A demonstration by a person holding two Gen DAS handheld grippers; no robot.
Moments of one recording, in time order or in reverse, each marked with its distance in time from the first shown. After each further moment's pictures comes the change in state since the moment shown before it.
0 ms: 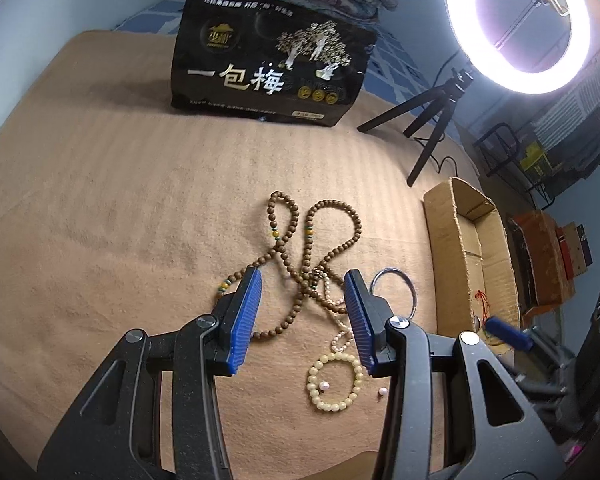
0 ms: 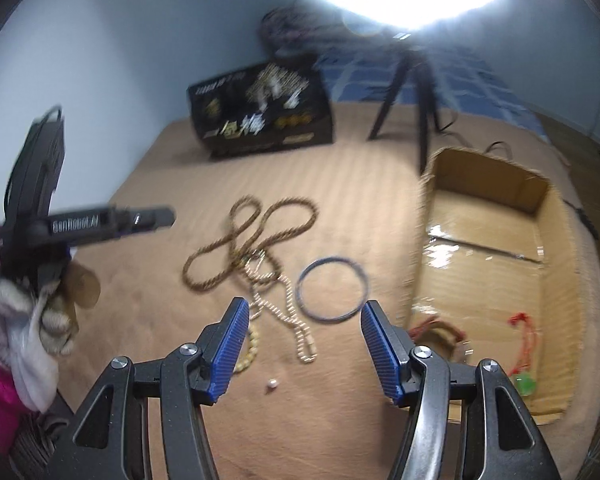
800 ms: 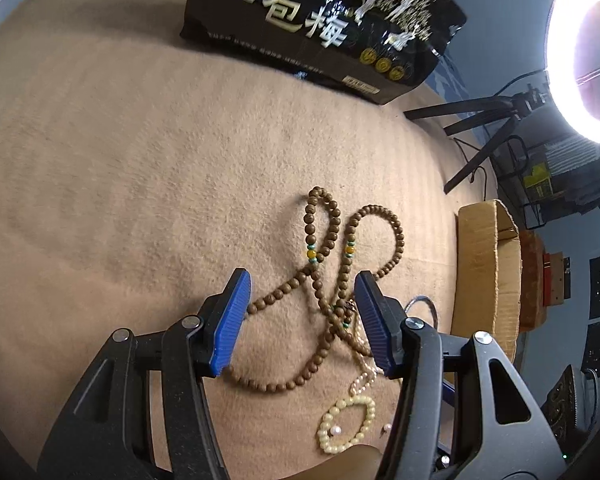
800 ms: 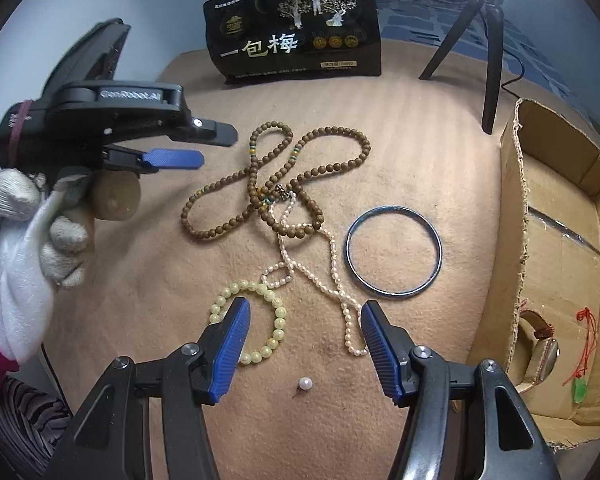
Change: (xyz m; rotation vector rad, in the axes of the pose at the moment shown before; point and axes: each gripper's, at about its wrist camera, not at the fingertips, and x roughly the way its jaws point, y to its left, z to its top) left arm 0.079 0.043 0.029 -0.167 0.164 -0.061; right arm 0.064 0.026 -0.008 -0.038 0.147 0.023
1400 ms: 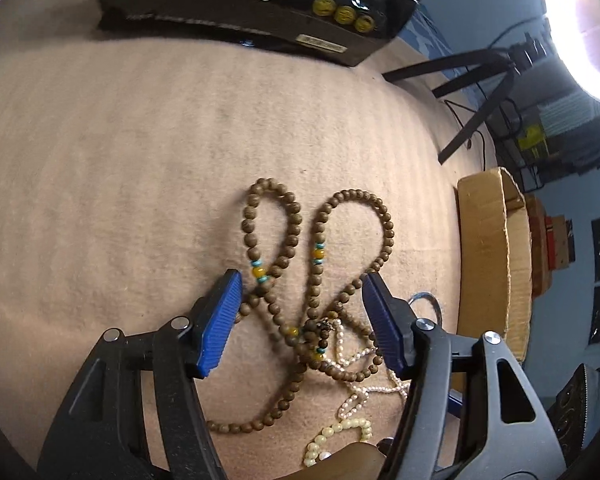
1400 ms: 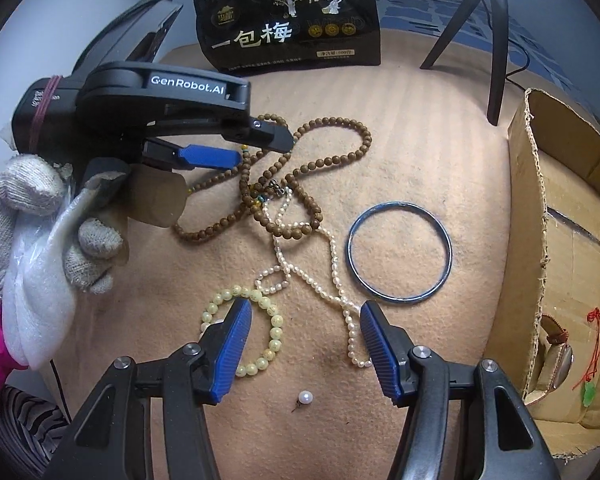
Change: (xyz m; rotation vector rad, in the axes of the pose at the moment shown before) left arm 0.039 -0.032 0.006 0.117 0.076 -0.002; right arm 0.021 -0.001 0.000 0.005 0.029 -0.021
